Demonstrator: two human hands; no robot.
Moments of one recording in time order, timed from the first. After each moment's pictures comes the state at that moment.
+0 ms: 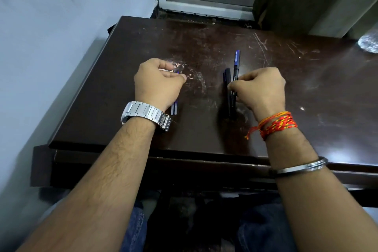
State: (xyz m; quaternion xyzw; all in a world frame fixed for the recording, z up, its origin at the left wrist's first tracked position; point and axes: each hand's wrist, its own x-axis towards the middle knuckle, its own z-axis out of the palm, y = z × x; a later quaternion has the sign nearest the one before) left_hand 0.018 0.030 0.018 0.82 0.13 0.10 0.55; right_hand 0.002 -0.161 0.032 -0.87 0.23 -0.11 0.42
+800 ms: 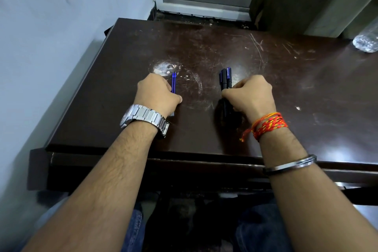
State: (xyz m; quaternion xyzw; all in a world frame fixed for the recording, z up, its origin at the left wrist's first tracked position) left_hand 0.010 0.029 0.018 0.94 0.09 0.02 0.34; right_hand 0.002 -0.160 0.027 -0.90 0.24 -0.04 0.36
